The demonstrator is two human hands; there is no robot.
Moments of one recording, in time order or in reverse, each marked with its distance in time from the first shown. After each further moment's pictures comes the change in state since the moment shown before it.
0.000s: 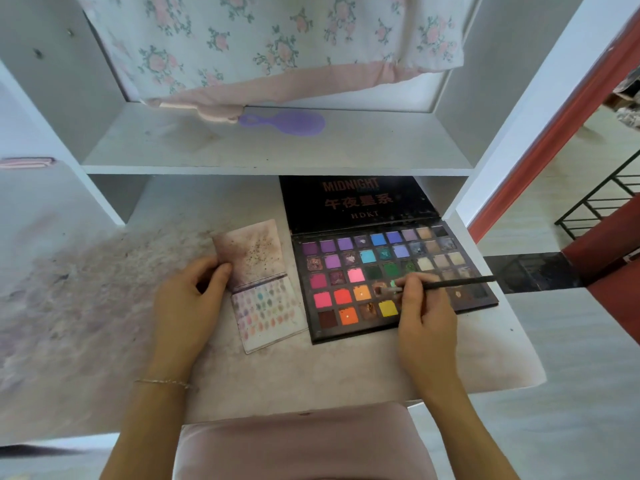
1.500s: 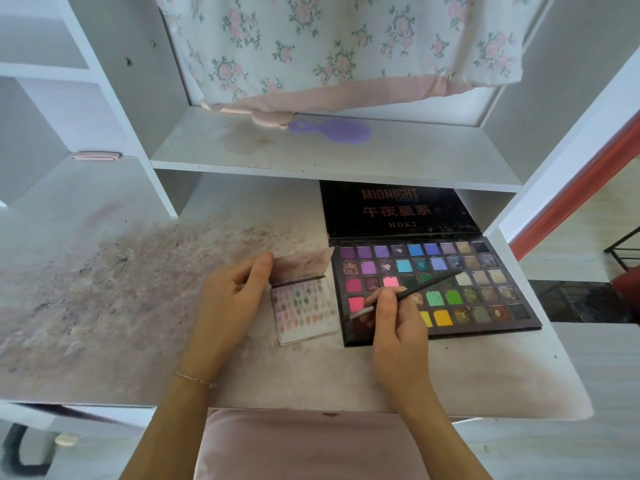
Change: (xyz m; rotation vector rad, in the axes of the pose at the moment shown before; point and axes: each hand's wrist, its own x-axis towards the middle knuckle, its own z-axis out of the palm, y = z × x) left_hand -0.012 0.016 -0.015 -0.213 -0.093 -0.003; right_hand -0.022 -0.015 0.048 0.189 -0.194 -0.003
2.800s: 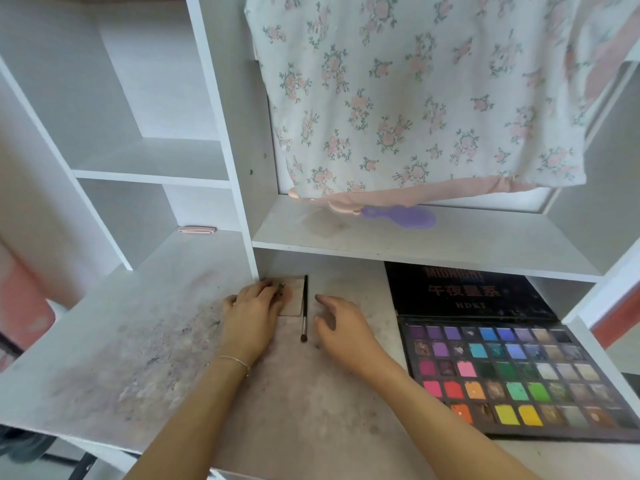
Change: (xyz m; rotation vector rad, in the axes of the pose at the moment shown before) left_hand 0.083 -0.074 -0.063 0.808 0.085 0.016; right_hand 0.078 -0.013 0.137 -0.462 -0.583 -0.194
